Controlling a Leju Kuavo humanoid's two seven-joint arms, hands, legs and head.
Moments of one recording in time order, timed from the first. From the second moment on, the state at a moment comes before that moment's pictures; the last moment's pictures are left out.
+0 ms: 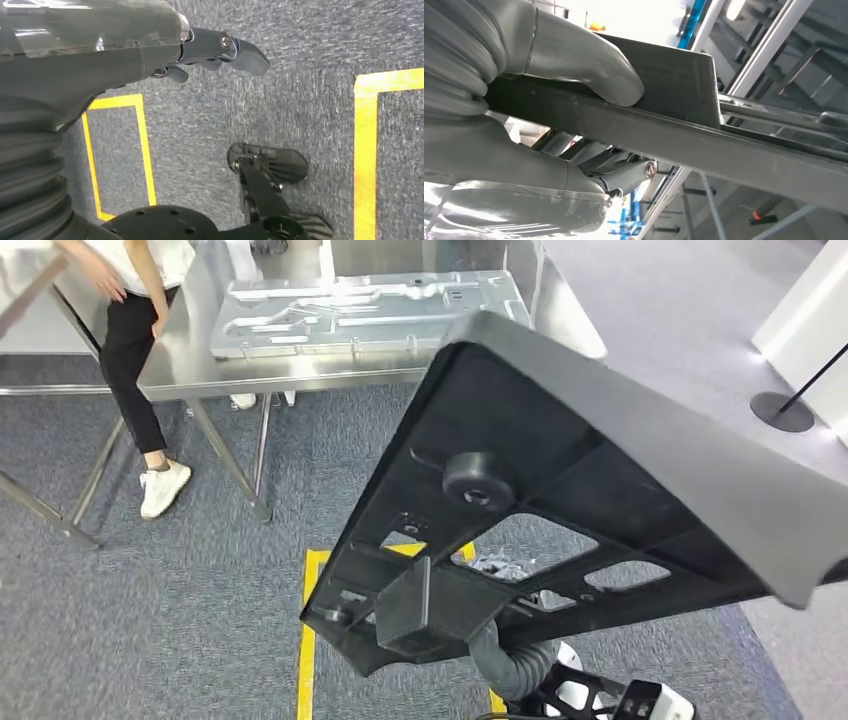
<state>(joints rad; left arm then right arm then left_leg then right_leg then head) -0.10 -0.12 1.15 -0.22 -0.99 0.06 -0.19 -0.01 0.10 0.42 -1.85 -0.07 0.42 -0.67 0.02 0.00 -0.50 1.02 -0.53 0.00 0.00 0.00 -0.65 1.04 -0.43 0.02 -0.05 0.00</state>
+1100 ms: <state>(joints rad) -0.10 -0.11 1.16 -0.22 -1.01 0.04 -0.19 -0.02 0.07 0.42 -1.89 -0.10 0.37 -0.67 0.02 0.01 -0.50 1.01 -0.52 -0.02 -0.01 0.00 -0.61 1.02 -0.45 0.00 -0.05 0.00</state>
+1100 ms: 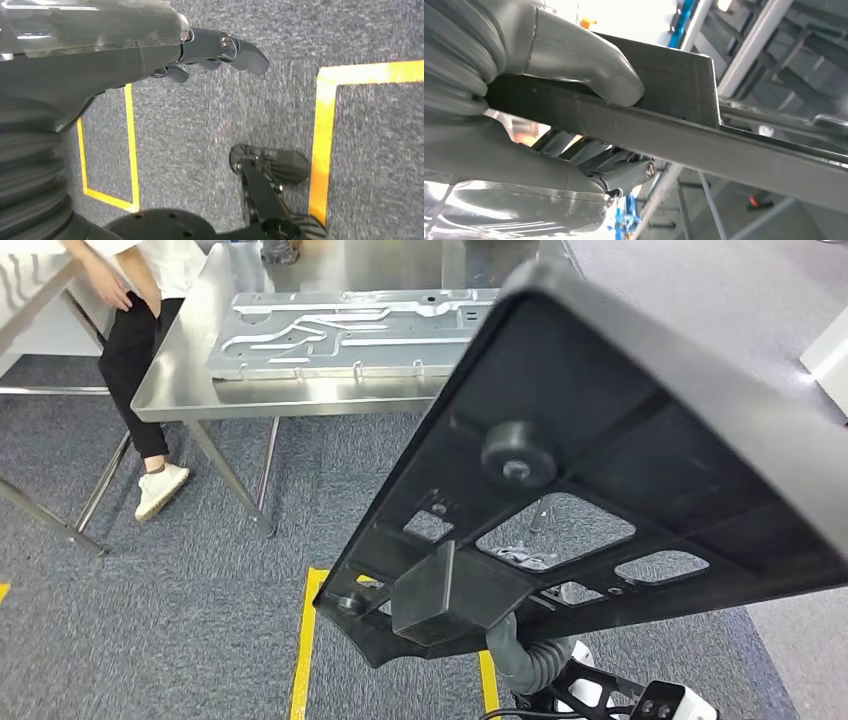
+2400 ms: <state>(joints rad) -0.08 -0.10 1.20 -0.22 -0.96 0.05 -0.21 -0.12 0.05 0.40 -1.84 -0.18 0.38 -0.67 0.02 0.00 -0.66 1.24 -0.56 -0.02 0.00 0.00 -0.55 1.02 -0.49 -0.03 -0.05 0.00</state>
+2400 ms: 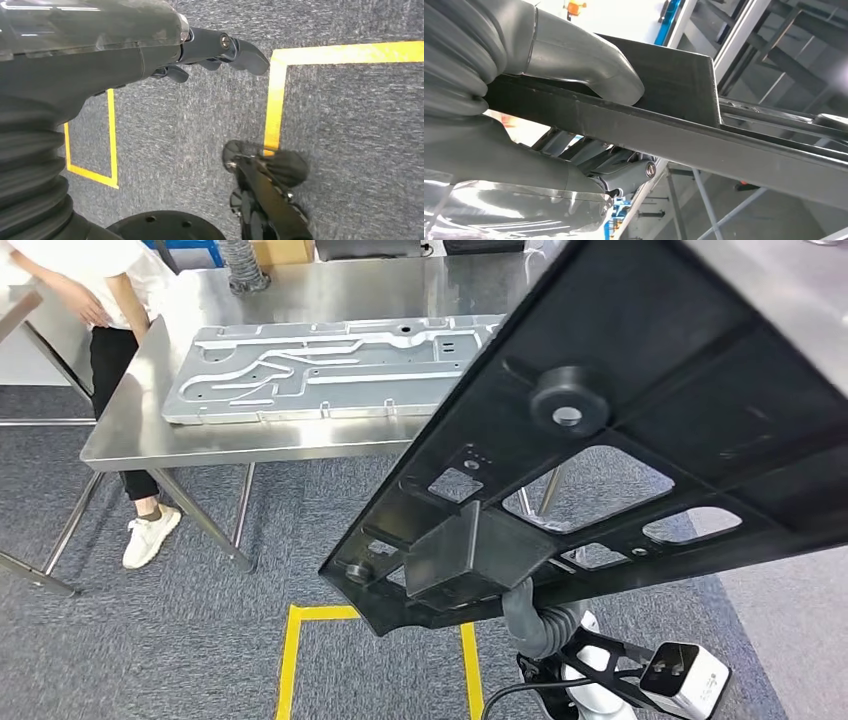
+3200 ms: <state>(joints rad) -0.09 -0.11 1.20 -0.22 -0.98 0.05 -0.21 -0.13 0.04 0.39 -1.84 -0.18 0.34 -0.66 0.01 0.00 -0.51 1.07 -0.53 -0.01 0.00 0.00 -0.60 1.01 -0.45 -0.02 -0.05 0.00</state>
